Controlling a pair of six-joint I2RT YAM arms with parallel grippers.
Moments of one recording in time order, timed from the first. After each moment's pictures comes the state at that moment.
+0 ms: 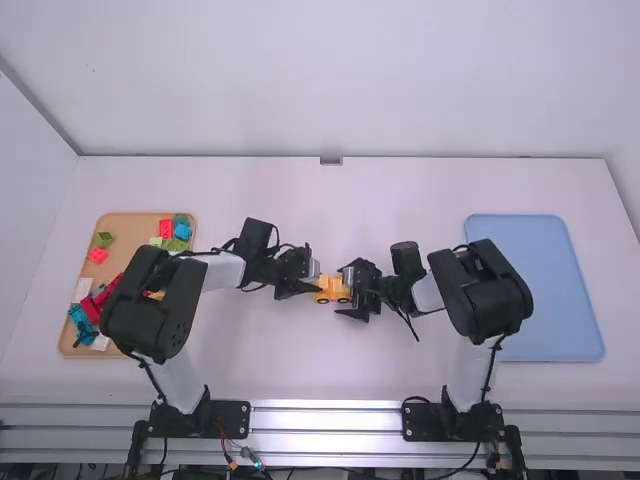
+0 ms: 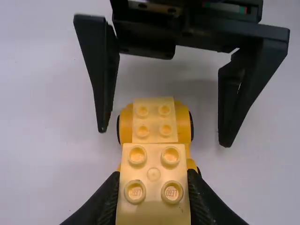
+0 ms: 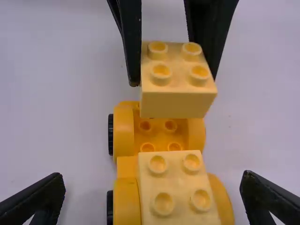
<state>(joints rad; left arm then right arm) -0.25 1.82 0.78 -0.02 0.91 1.06 0.30 2.02 0.60 0.52 -0.97 -0.97</state>
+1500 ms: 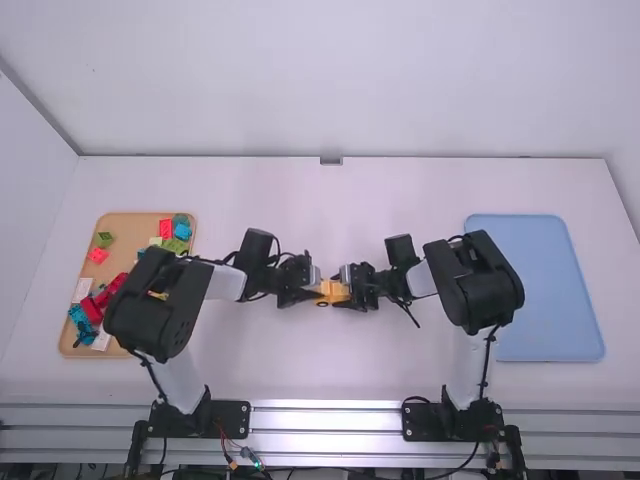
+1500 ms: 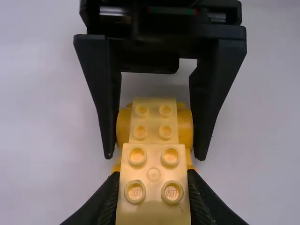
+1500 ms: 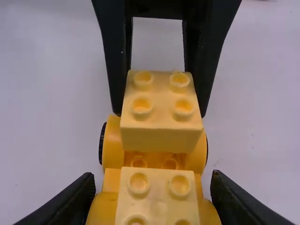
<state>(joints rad) -0.28 1.84 0.67 0.20 0.91 0.94 0.30 2.07 0.71 0.30 -1.06 -1.13</state>
